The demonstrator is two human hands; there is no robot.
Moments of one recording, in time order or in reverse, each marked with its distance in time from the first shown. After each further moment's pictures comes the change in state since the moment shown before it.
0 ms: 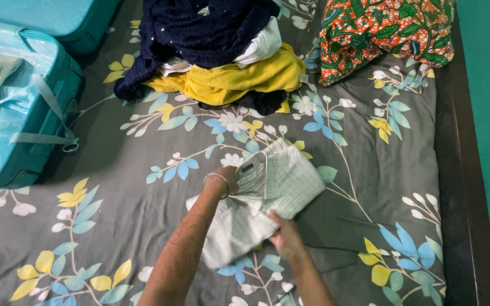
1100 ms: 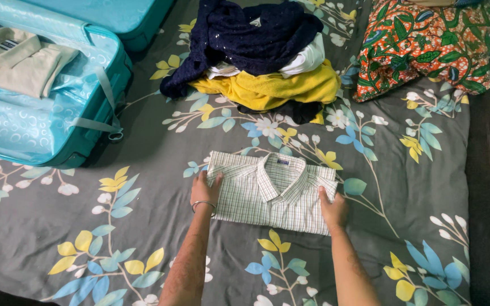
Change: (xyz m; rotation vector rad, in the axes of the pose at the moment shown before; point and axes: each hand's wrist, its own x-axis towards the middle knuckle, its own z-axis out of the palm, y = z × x) left_hand -0.091 -0.114 0.009 -0.534 0.698 -0.477; right_hand 0.066 -0.078 -0.024 -1.107 0.607 -0.788
